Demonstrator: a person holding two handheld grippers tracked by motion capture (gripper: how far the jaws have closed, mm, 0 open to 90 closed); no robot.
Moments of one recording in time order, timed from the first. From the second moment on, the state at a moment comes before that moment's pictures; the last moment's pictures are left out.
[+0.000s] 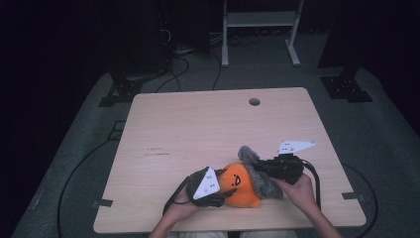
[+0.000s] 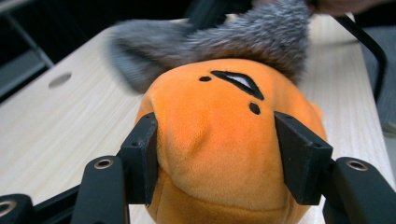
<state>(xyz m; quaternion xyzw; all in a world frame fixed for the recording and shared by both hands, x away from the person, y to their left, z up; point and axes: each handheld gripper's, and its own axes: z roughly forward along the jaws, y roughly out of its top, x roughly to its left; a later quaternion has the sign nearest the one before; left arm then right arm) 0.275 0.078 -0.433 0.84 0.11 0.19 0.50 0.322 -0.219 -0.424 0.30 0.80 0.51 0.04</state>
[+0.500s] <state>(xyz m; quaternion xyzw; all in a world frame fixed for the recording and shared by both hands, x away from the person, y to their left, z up) 0.289 0.083 -0.438 0.82 0.19 0.13 0.52 0.296 -0.227 -0.430 0.29 0.81 0.50 0.07</state>
